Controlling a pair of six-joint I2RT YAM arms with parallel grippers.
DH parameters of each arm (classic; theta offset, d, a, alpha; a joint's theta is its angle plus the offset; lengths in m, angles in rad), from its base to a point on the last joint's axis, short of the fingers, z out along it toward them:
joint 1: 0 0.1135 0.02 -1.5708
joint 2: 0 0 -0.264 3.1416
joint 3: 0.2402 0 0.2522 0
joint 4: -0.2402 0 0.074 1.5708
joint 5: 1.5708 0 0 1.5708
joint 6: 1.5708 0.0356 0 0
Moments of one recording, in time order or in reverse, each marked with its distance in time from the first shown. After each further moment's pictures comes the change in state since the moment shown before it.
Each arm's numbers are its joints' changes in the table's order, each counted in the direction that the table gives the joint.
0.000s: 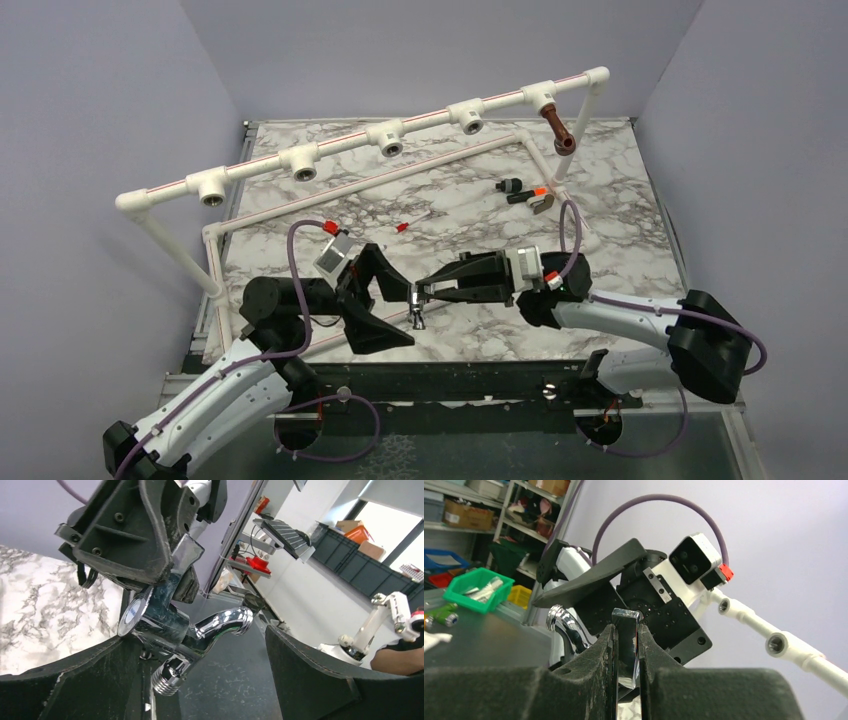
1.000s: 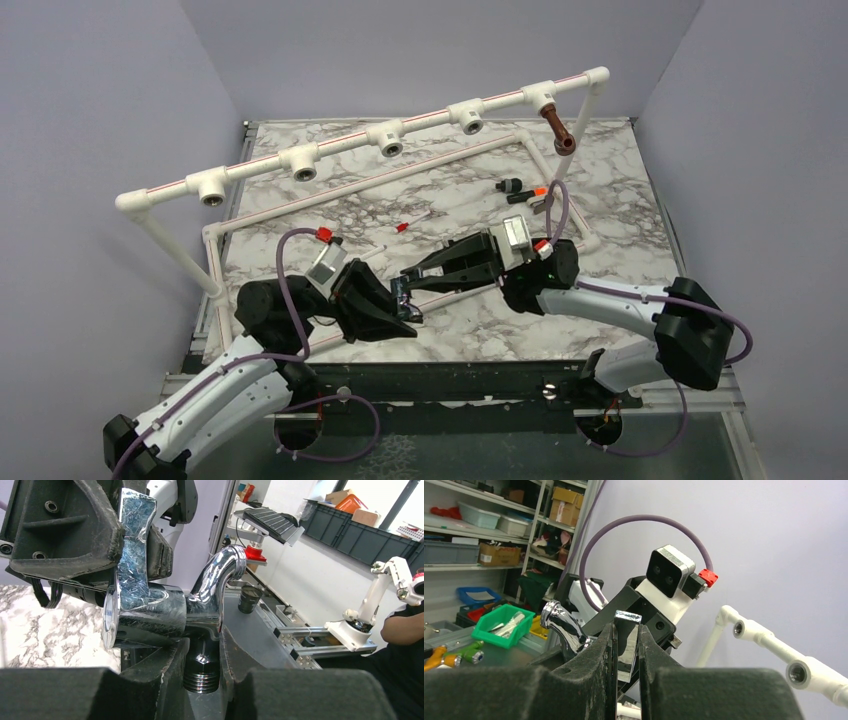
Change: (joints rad) left arm -0.018 0.027 0.016 0.169 0.091 0.024; right arm 0.013 0.136 0.205 0.026 0.015 0.226
